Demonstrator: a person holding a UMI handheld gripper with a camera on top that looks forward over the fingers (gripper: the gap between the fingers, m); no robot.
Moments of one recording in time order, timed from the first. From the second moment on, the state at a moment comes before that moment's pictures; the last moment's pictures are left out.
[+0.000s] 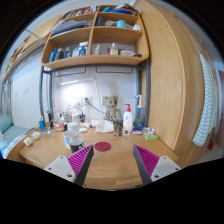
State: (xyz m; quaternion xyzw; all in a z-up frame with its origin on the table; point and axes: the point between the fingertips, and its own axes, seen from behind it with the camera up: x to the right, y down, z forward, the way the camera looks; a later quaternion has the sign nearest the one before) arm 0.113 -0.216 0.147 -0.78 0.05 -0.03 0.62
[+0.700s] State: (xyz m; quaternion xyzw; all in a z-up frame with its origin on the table) arm -0.007 -0.134 0.065 -0.76 -0.01 0.05 0.64
